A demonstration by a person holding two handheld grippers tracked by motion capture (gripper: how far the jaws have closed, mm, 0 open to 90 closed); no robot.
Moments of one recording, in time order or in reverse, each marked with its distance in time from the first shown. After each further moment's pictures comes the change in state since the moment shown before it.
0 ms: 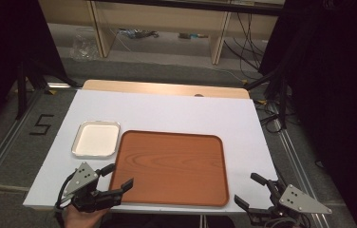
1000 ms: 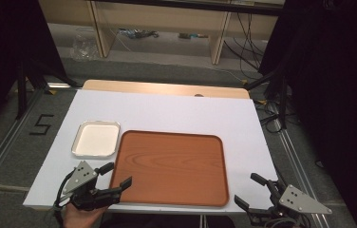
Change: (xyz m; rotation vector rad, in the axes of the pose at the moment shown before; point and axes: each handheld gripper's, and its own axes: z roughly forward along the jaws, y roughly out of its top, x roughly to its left) left arm 0.005 0.001 0.000 0.005 0.016 -0.002; right arm 0.000 0.000 0.000 0.001 -0.003 0.002
